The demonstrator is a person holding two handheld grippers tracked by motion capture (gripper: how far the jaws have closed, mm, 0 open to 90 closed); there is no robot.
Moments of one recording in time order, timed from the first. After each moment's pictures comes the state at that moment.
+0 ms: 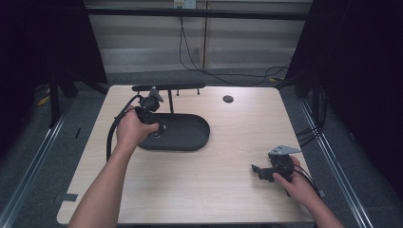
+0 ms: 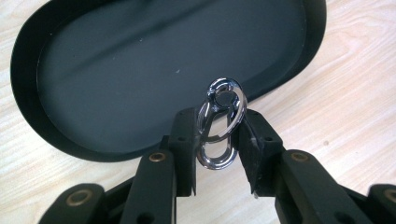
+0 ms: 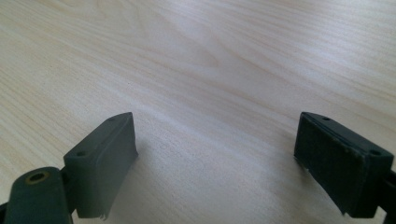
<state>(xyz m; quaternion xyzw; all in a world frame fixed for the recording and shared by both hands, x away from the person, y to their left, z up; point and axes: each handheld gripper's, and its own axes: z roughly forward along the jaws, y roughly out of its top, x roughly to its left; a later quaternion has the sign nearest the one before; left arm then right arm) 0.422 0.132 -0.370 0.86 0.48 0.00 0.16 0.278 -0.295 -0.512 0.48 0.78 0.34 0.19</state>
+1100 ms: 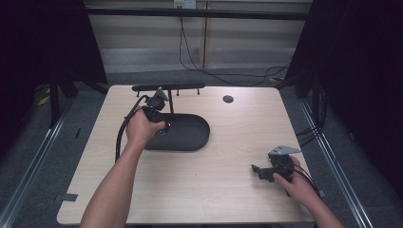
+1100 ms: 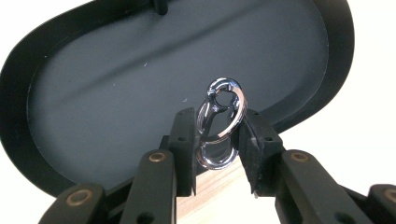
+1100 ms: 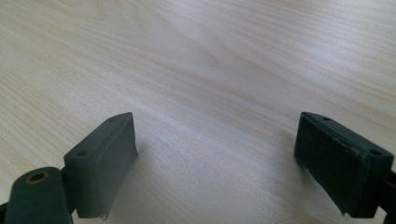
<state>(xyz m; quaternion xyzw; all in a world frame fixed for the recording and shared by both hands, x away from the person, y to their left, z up) 0.443 0.118 -0.395 0.85 0.49 0.01 0.17 0.278 -0.295 -0.512 0.48 0.78 0.34 0.19</state>
